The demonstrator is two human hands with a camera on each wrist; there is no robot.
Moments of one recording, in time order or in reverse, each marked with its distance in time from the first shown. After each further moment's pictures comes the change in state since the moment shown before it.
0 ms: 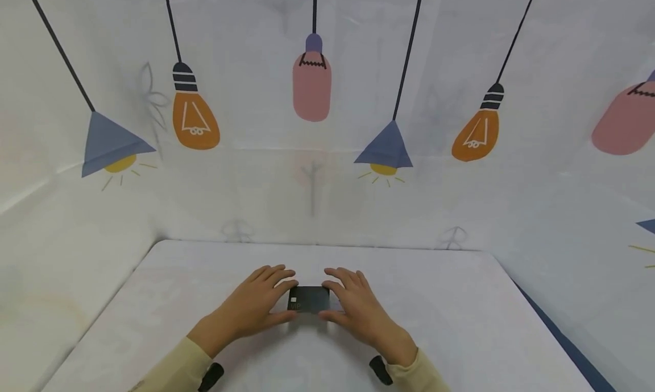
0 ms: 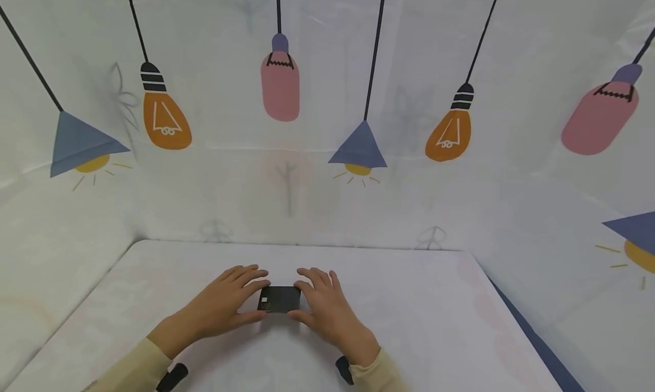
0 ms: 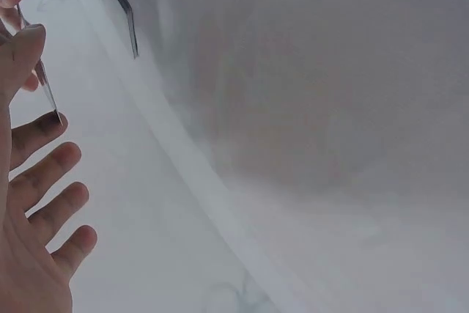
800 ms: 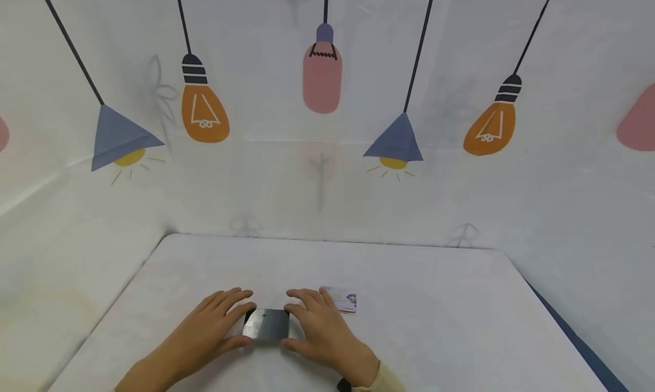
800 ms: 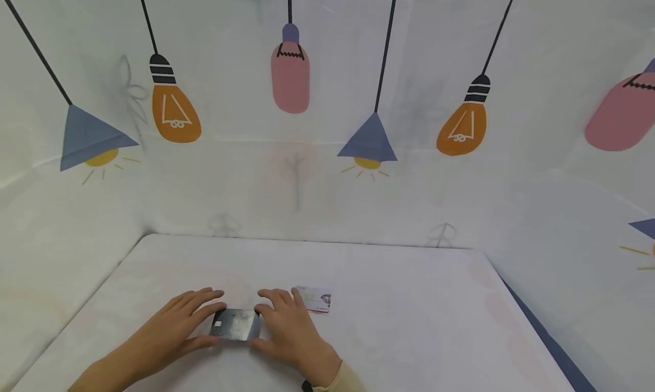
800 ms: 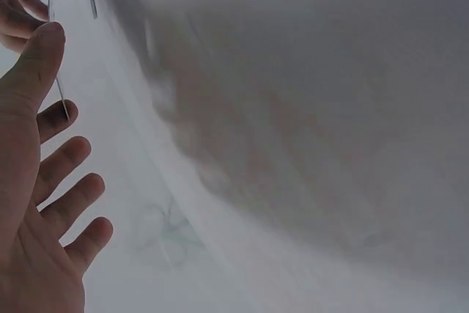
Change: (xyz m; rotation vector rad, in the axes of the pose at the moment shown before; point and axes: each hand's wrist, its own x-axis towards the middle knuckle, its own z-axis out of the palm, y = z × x) left_hand -0.103 -0.023 -0.012 0.061 0.162 -0.003; right_hand 0.018 -0.073 0.054 -0.121 -0.007 -0.111
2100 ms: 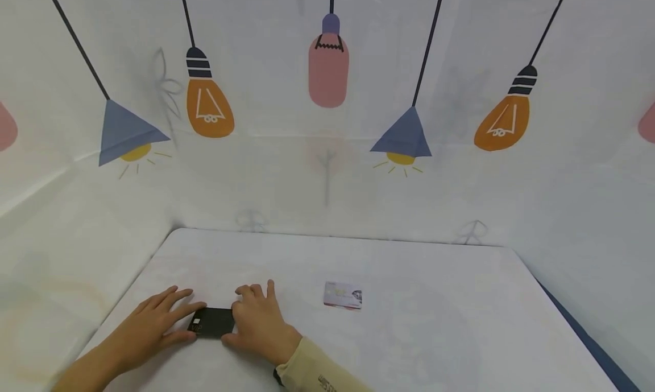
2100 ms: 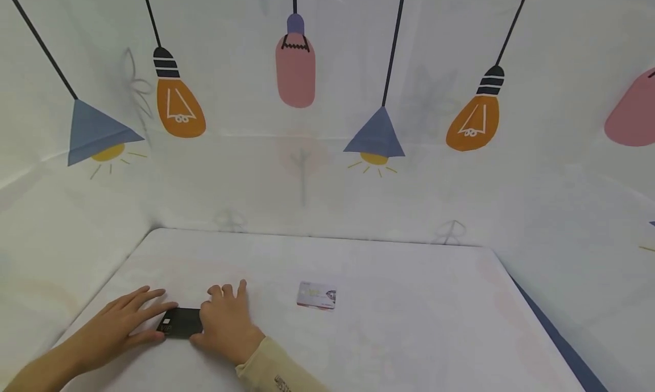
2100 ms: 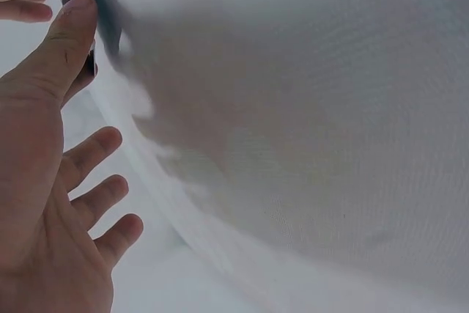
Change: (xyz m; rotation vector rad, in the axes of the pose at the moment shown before) left_hand -0.082 -0.066 -0.018 0.010 -0.115 -0.221; right_hand 0.092 -0.082 0.040 -0.182 -0.244 0.045
